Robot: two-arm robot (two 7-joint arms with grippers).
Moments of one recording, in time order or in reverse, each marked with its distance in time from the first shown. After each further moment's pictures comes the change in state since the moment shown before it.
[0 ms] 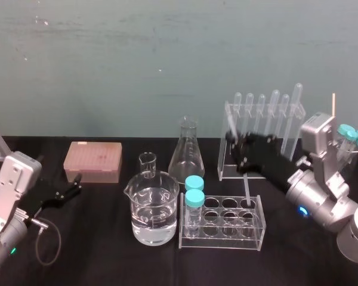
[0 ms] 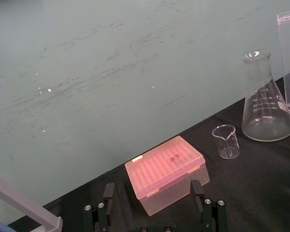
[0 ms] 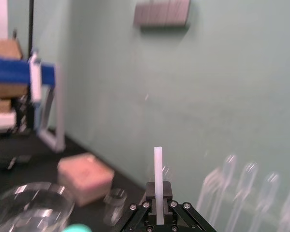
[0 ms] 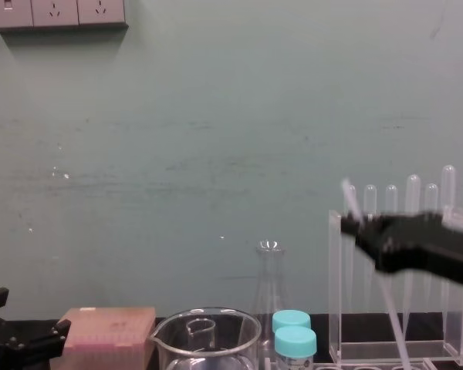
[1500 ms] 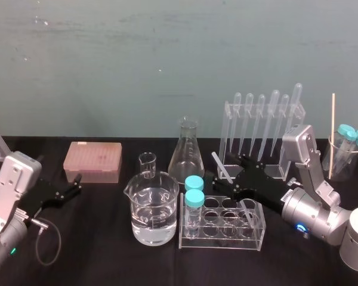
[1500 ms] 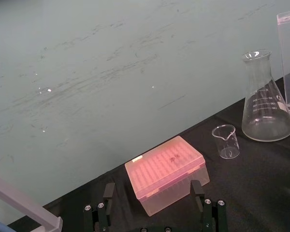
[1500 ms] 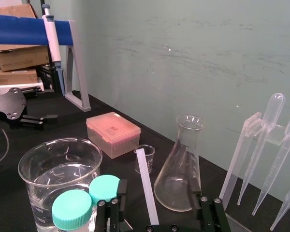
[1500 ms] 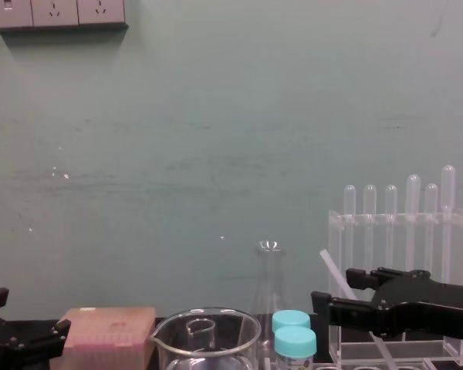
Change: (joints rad) left arm 0.000 0.000 0.000 0.000 0.000 0.000 0.000; right arm 0.003 0.046 -0.065 -0.009 0.062 0.200 0.065
